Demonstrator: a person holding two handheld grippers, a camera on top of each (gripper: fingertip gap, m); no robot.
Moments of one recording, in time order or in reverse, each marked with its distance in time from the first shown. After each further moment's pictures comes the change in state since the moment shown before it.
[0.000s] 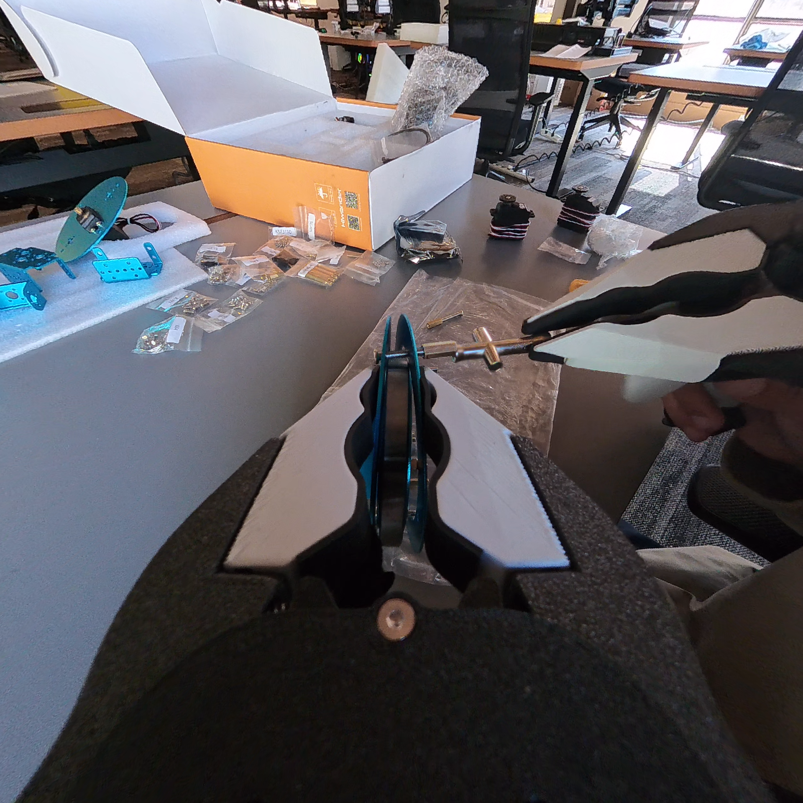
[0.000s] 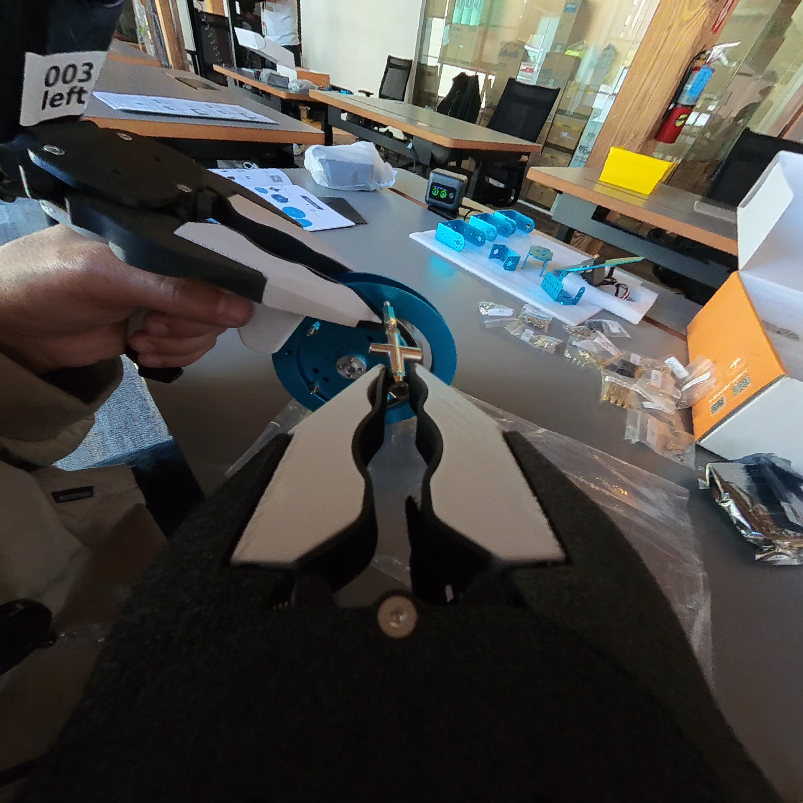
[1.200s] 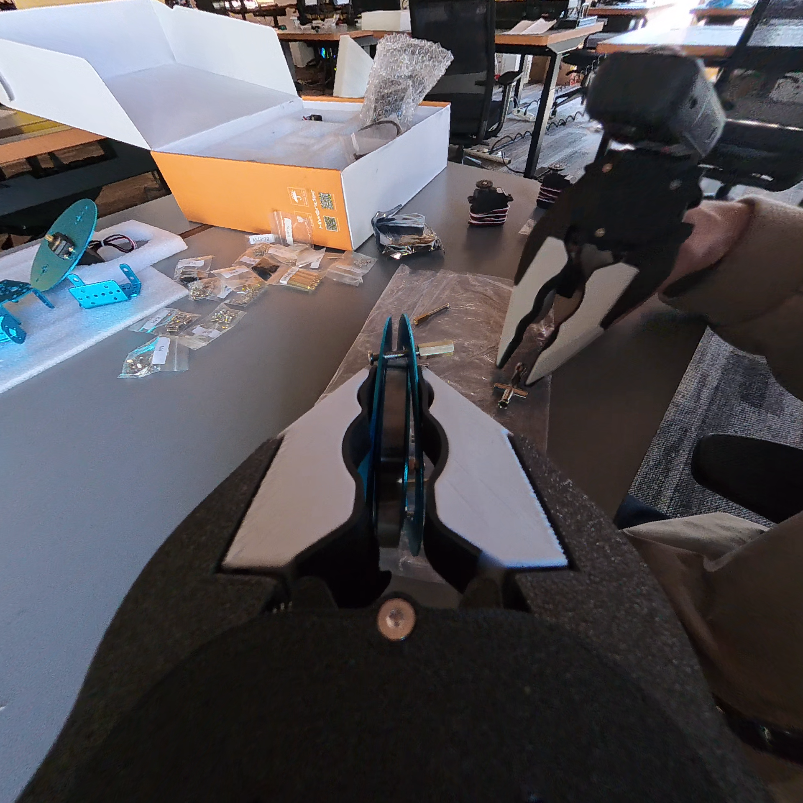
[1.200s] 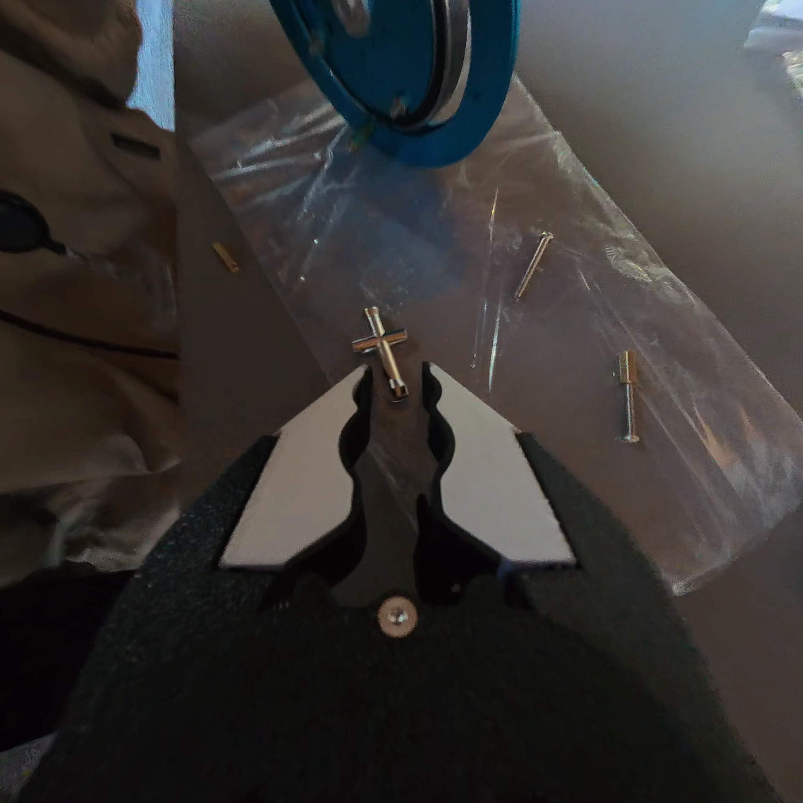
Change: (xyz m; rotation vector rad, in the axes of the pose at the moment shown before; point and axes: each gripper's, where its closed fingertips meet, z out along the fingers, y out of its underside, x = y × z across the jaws) left arm 0.006 0.001 0.003 -0.016 0.058 0.078; right arm 0.041 0.120 -0.022 -0.532 -0.591 -0.139
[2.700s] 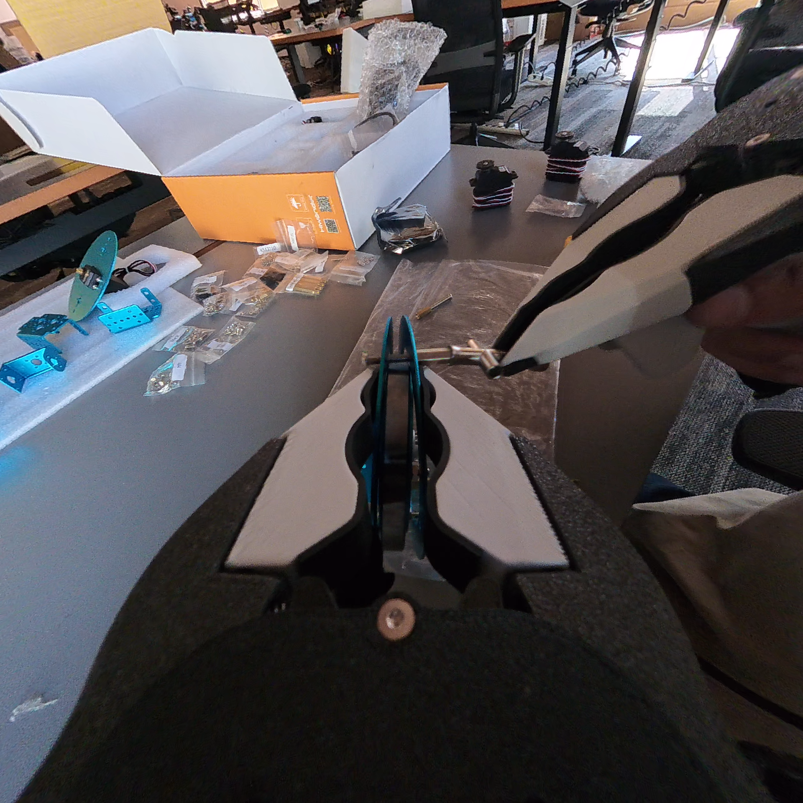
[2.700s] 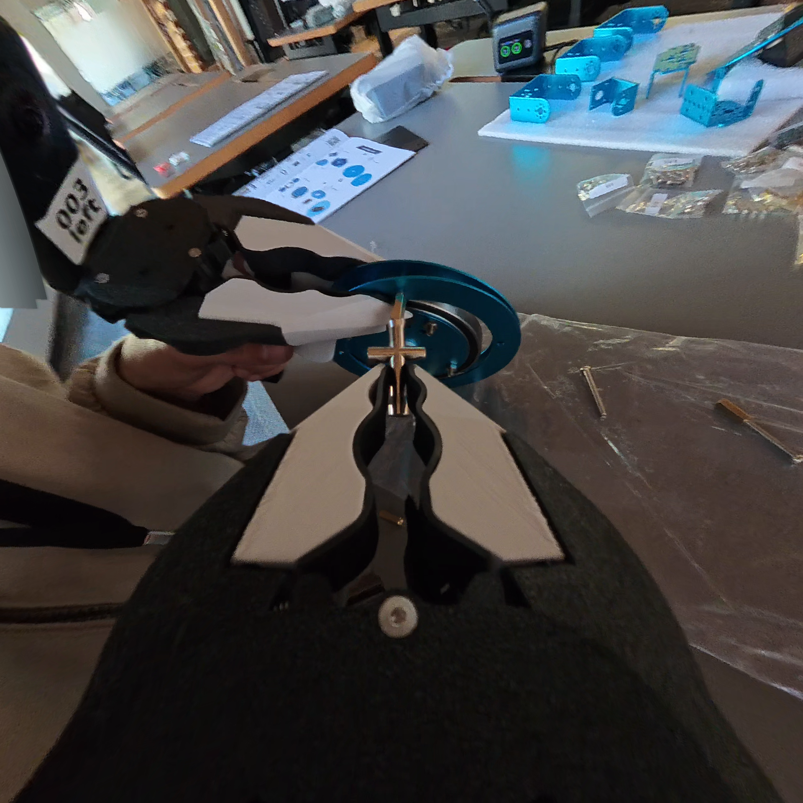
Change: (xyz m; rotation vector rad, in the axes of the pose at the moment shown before) left arm 0.010 0.001 0.003 -0.024 -0.042 0.115; right arm -0.034 -0.118 -0.011 0.472 0.241 0.530
